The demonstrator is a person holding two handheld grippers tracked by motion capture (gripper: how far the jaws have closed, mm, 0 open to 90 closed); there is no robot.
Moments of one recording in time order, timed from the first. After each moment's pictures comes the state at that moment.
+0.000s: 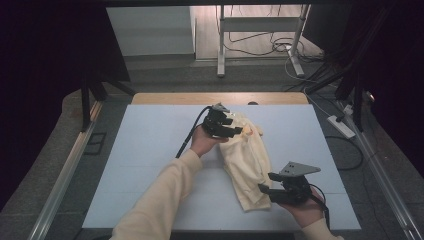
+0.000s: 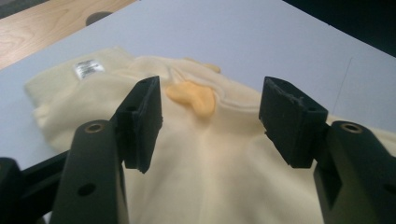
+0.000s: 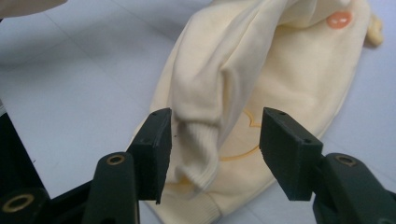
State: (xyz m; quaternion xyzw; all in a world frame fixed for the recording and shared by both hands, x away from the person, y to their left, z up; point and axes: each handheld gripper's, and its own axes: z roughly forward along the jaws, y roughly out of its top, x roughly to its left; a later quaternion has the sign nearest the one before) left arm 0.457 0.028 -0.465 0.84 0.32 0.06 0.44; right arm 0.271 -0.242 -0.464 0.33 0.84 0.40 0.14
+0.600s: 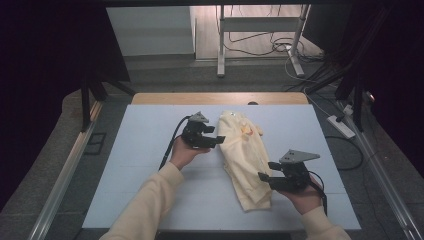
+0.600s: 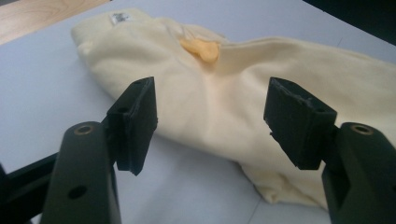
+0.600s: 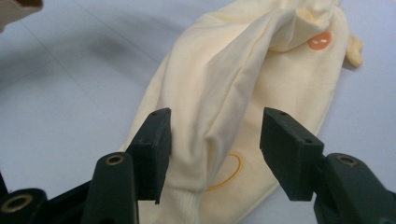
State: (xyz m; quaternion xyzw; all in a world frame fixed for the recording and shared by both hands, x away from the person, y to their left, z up) left arm 0.411 0.085 -0.473 0.82 0.34 0.07 0.45; right arm 0.302 -0.243 -0.456 0.34 0.84 0.41 0.13
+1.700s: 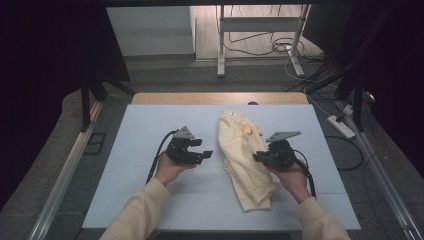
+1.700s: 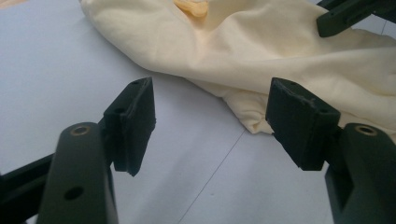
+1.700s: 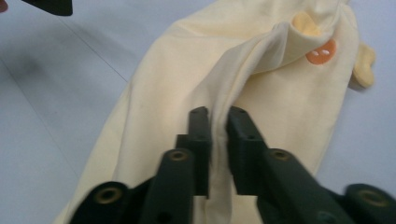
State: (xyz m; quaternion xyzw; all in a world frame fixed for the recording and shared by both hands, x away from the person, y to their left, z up) left arm 0.367 0.115 -0.484 0.82 0.33 0.08 0.45; right arm 0.365 -0.221 -0.464 0.35 0.85 0.37 0.10
